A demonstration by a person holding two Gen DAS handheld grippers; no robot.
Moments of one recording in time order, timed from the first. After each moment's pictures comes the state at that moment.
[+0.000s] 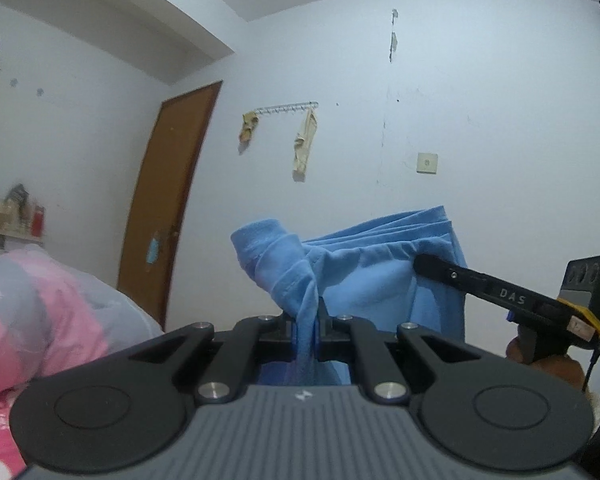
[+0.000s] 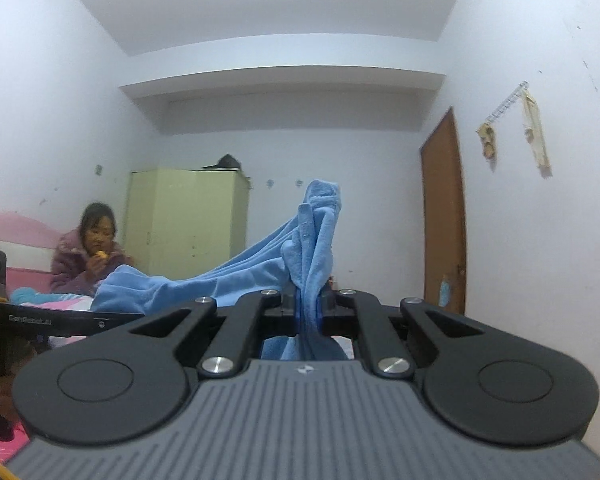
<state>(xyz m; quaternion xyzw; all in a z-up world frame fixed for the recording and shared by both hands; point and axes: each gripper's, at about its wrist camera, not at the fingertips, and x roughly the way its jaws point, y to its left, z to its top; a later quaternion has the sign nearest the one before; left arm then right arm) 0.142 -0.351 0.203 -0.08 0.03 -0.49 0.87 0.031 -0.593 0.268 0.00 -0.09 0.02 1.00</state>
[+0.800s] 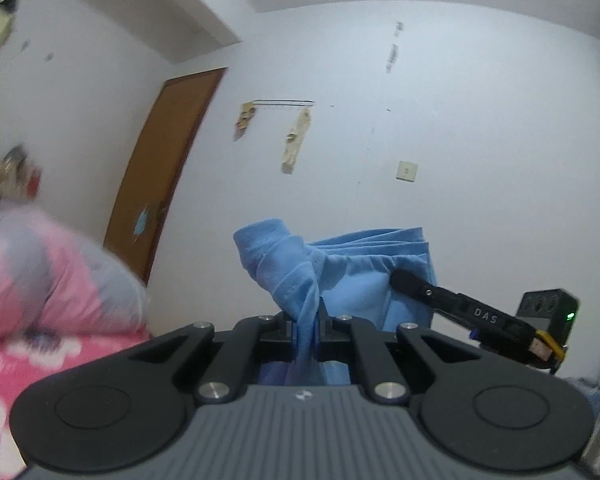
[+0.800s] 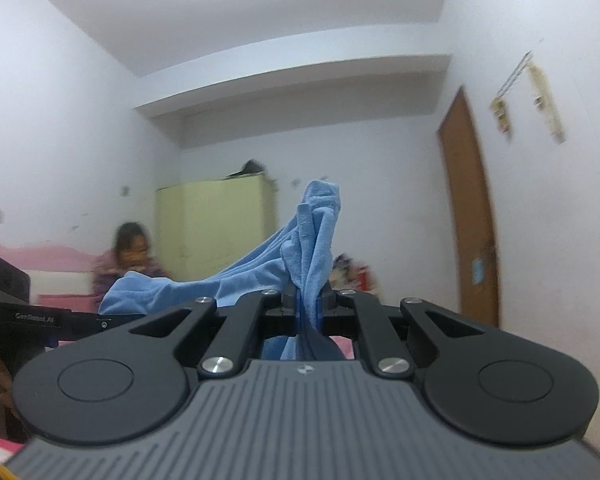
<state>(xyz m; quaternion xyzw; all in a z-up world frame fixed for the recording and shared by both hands) 0.072 -0.217 0.173 -0.14 0.07 -0.51 0.85 -0.024 -0.545 0.248 0.05 -0.07 0.09 0.99</state>
